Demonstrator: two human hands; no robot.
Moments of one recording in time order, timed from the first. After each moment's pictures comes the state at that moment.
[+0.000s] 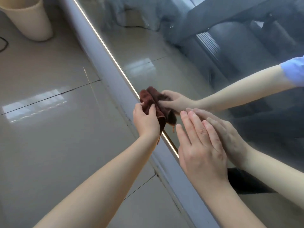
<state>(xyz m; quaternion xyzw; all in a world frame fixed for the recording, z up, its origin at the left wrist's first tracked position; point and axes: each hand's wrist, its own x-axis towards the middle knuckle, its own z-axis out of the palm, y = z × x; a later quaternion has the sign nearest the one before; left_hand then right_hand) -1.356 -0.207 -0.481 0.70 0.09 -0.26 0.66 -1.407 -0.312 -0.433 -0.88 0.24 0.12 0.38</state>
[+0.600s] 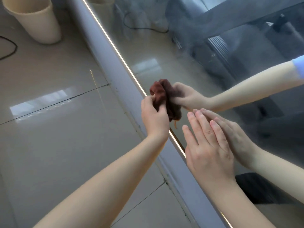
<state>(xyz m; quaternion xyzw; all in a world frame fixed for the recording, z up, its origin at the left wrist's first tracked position) -1.288 -0.210 -0.475 0.71 0.00 -0.21 0.67 -1.426 -0.224 -0.412 -0.95 0.19 -0.09 -0.25</state>
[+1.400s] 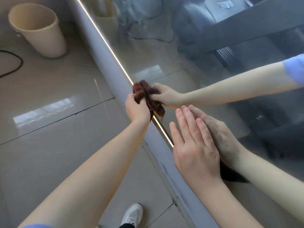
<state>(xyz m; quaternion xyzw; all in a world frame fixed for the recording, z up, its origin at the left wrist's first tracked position) -1.138 -0.238 -0.501 0.74 0.09 -0.23 0.62 -1.305 -0.245 -0.428 -0.93 0.17 -0.12 -0.29</state>
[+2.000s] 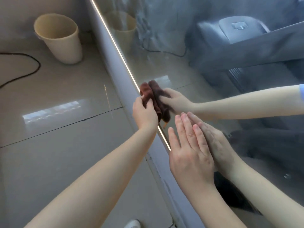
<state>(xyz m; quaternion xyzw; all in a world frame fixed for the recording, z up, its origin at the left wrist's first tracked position) -1.099 -0.249 -0.479 0.71 0.09 -0.20 0.67 -1.246 -0.253 -0.431 -0.95 0.17 -0.14 -0.24</state>
